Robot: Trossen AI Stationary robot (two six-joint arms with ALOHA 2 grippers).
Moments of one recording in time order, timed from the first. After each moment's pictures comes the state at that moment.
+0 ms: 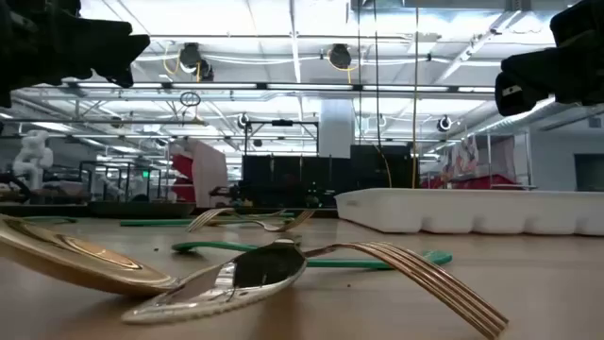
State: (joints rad) left arm 0.15 0.00 0.00 0.22 0.30 0.11; right arm 0.07 0.01 0.01 0.04 -0.15 -0.02
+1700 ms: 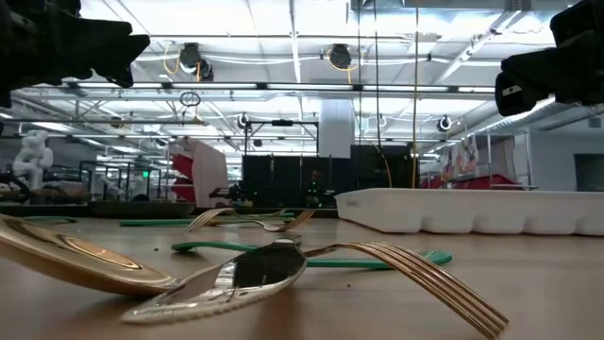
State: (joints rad) left arm 0.15 0.00 0.00 0.22 0.30 0.11; right arm 0.07 0.01 0.01 0.04 -0.15 -0.02
